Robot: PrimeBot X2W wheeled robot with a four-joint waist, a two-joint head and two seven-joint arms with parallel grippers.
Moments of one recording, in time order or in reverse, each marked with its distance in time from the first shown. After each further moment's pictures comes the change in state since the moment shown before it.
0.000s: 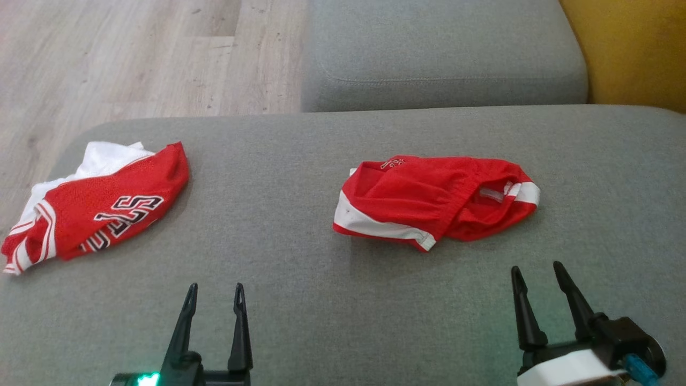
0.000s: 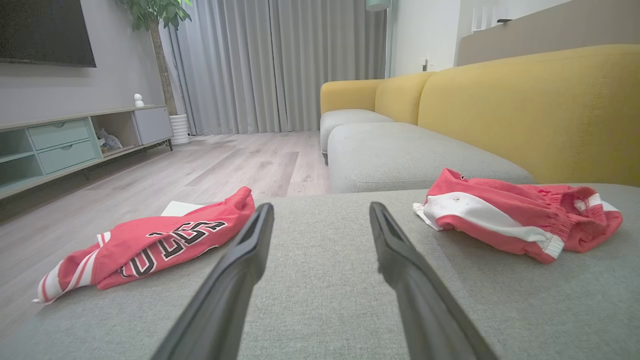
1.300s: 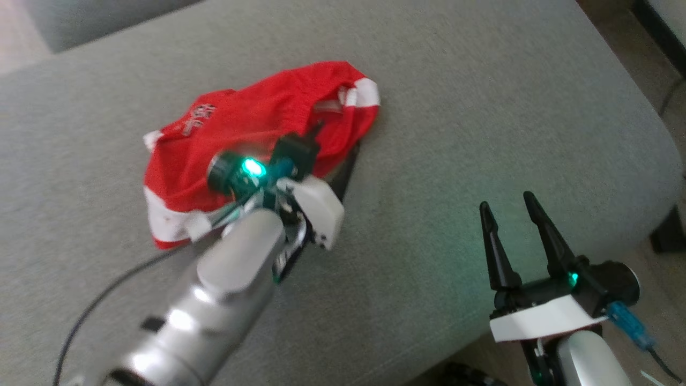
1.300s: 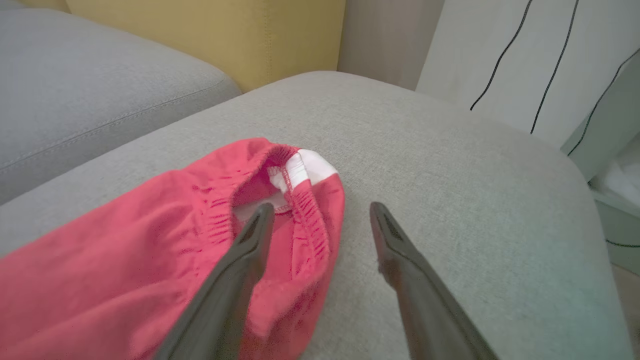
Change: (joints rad) left arm -0.919 -0.009 -0.561 0.615 -0.382 -0.142 0.269; right arm -0.161 0.000 0.106 -0.072 0.023 0.000 0.000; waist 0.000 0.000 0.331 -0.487
